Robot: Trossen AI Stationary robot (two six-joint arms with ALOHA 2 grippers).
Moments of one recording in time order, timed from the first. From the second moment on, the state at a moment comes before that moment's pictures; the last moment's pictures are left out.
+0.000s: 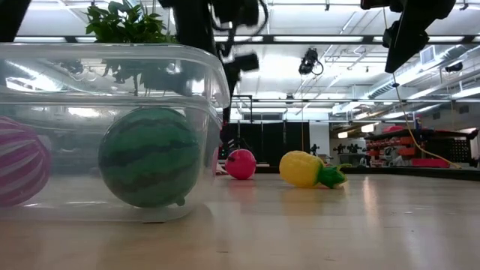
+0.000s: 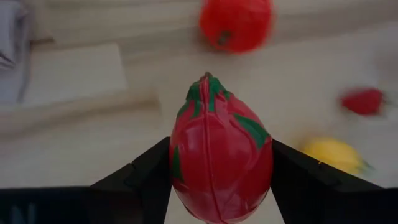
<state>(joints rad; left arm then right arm) -0.01 1.85 1.48 -0.92 -0.19 -1.41 0.34 1.15 1.01 -0.97 0.16 0.68</state>
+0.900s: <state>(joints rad) -0.45 1.69 1.50 -0.95 -0.16 -1.77 0.34 1.15 1.01 -0.97 0.16 0.69</state>
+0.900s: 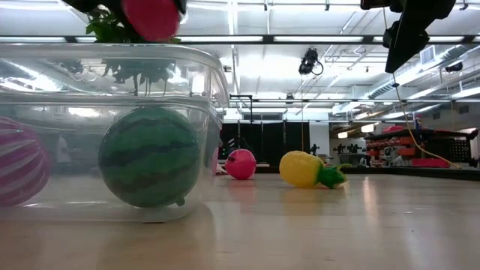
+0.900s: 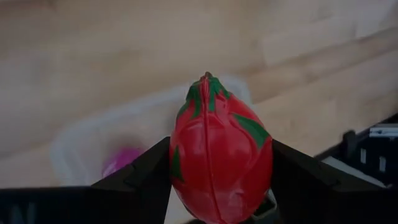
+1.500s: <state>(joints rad) -0.57 1.82 1.50 -0.83 -0.15 -1.95 0.34 1.15 1.01 -0.97 0.16 0.69</state>
